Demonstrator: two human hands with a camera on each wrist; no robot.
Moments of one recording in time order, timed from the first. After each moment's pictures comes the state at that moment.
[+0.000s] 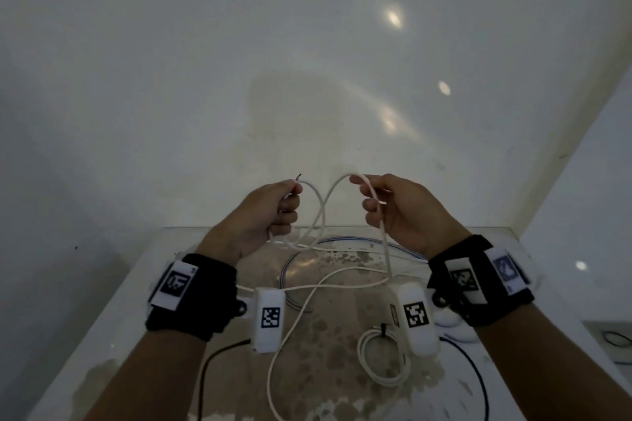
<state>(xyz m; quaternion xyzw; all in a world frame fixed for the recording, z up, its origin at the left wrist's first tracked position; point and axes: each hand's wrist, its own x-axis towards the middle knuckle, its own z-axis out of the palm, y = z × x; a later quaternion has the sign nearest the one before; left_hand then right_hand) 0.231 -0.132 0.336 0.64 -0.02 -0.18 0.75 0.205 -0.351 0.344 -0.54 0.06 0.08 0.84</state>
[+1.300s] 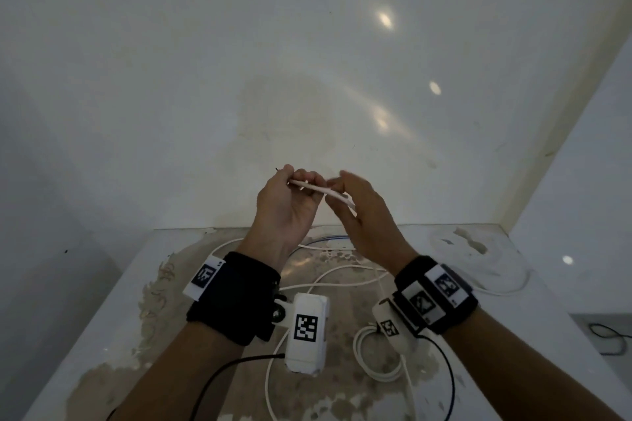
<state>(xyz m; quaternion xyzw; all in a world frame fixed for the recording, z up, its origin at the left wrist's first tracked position) 0.222 -0.184 0.346 0.25 0.05 -0.07 0.96 0.210 -0.325 0.289 -0.85 -0.21 -0.25 0.41</state>
